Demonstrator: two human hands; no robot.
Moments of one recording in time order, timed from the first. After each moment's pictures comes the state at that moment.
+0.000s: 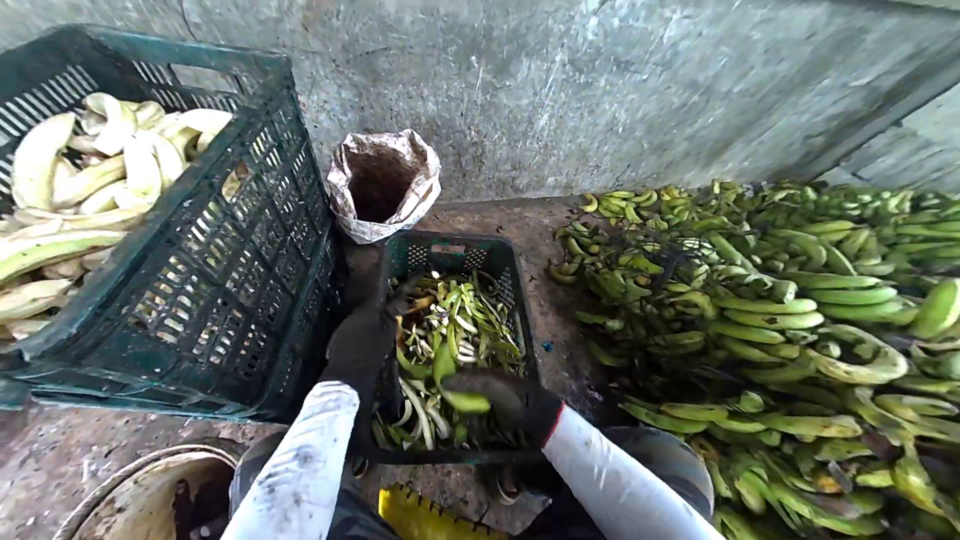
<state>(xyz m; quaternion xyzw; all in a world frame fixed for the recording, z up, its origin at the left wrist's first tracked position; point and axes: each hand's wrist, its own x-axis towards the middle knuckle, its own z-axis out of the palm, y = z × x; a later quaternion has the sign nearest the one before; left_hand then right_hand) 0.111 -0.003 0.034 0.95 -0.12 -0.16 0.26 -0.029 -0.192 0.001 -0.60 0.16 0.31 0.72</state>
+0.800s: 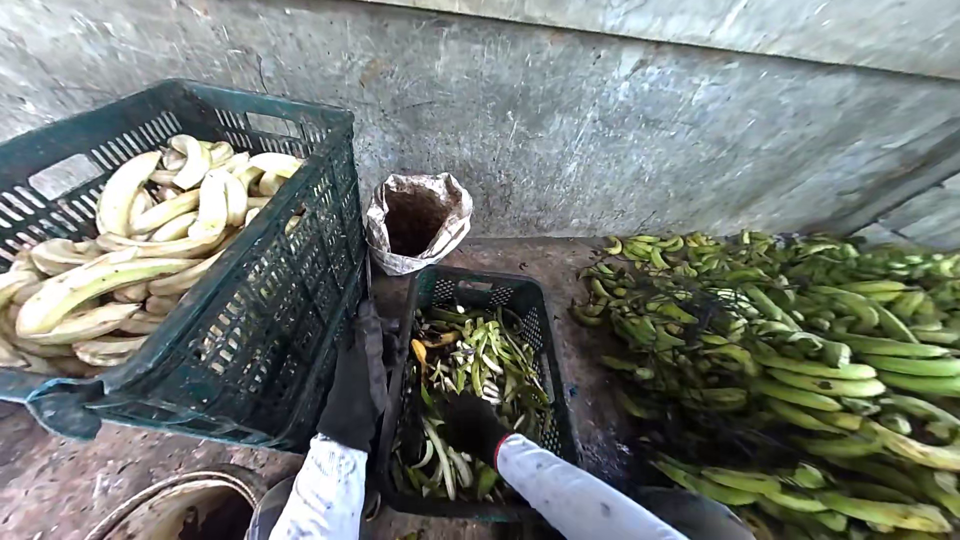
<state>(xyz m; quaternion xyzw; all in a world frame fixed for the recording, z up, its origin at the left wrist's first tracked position) 0.124 0.025 0.035 0.60 0.03 -0.11 0.79 0.050 -0.141 -0.076 -0.95 0.01 0.30 0.09</state>
